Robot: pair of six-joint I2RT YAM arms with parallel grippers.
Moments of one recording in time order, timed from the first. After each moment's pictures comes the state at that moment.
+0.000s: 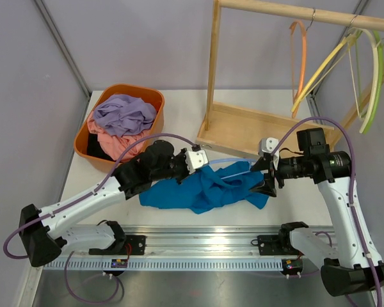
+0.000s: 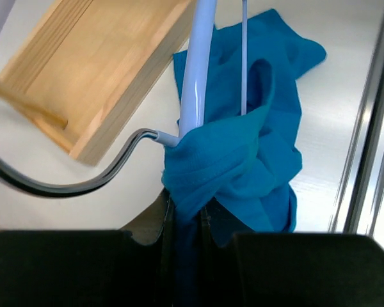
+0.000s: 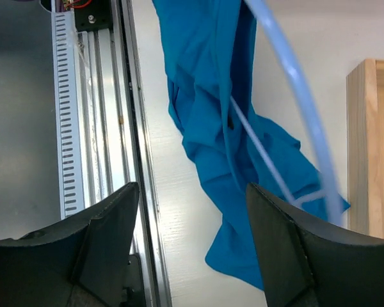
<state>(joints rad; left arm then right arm) -0.91 1.10 0.92 -0.27 0.17 0.31 0.13 0.96 1.17 -1.28 -1.01 -0.97</state>
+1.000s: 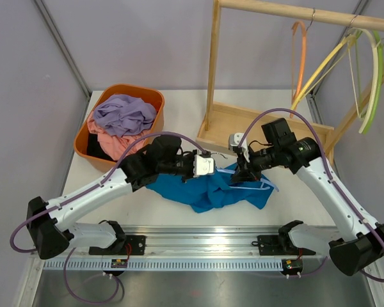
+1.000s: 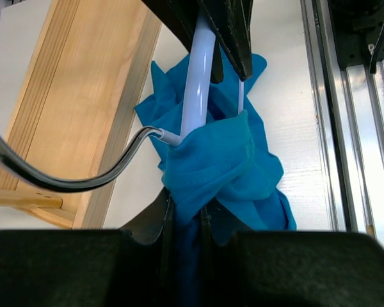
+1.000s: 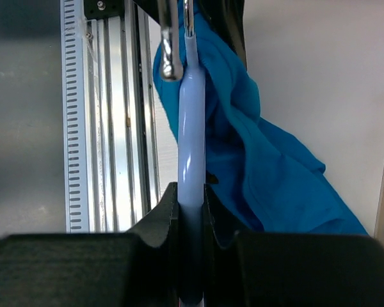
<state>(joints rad) -0.91 1.21 1.08 -0.37 0.48 0.59 0.45 1.15 1.21 -1.05 -0.86 -0.72</state>
